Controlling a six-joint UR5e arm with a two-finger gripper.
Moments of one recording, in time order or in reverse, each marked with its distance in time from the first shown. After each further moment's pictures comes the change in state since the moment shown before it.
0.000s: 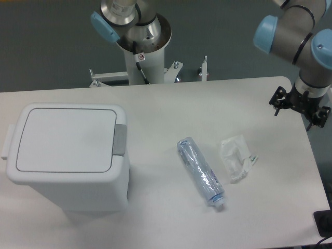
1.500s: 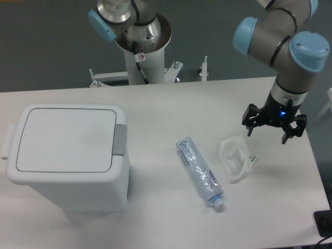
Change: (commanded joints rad) arm -0.103 0.064 -0.035 0.032 -0.299 -0.506
